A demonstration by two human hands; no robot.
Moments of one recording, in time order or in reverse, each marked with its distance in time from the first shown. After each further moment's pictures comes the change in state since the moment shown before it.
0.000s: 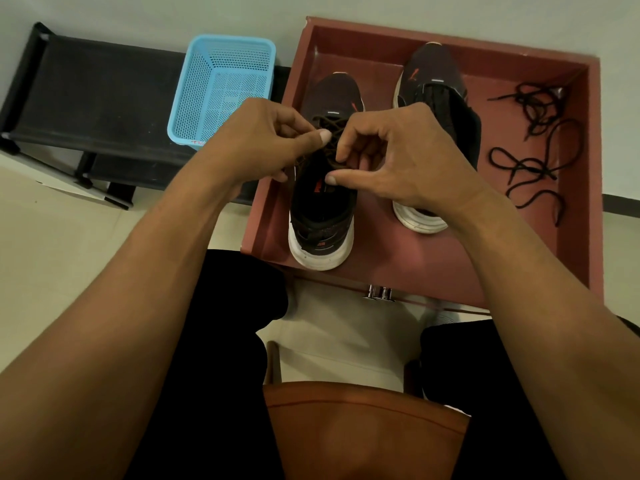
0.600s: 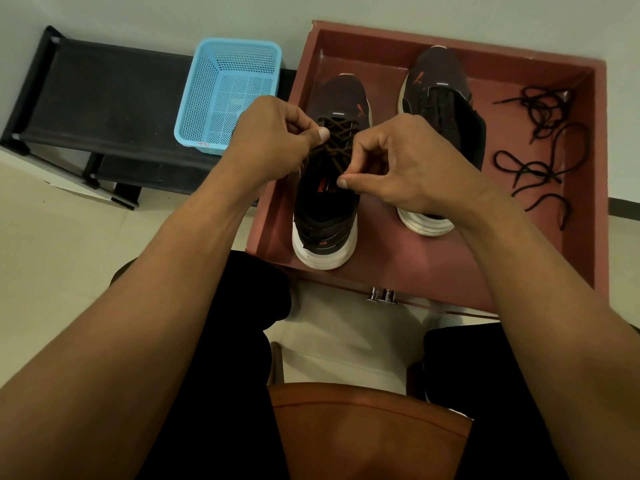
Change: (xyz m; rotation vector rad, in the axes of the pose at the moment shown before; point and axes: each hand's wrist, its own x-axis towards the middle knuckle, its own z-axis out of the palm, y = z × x) left_hand 0.014 -0.007 0.014 0.018 0.172 0.003; right_hand 0.002 0.001 0.000 0.049 -0.122 0.127
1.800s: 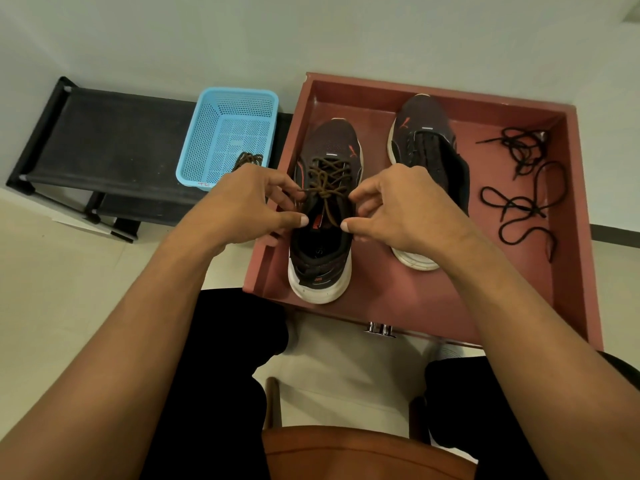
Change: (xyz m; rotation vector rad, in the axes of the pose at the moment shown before) left_hand -0.017 -0.012 -0.030 0.058 -0.285 -0.090; right_hand -0.004 -0.018 0.000 -0.102 0.045 0.384
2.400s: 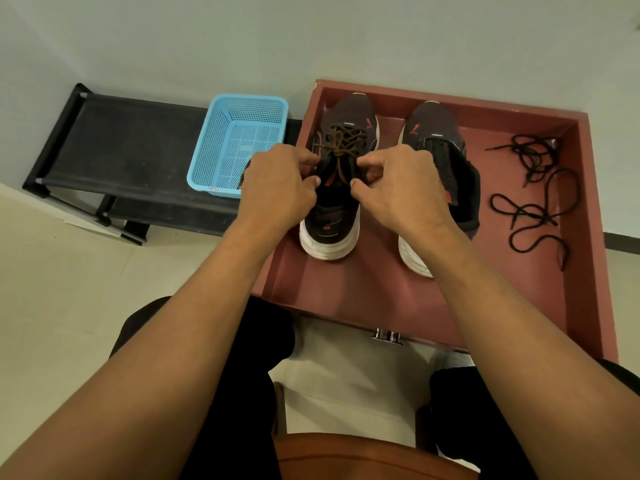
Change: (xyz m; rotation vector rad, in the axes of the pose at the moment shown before) left_hand 0.037 0.014 0.026 0.240 0.447 0.129; right_hand 0.033 -0.007 0.015 0.000 0.345 -0.006
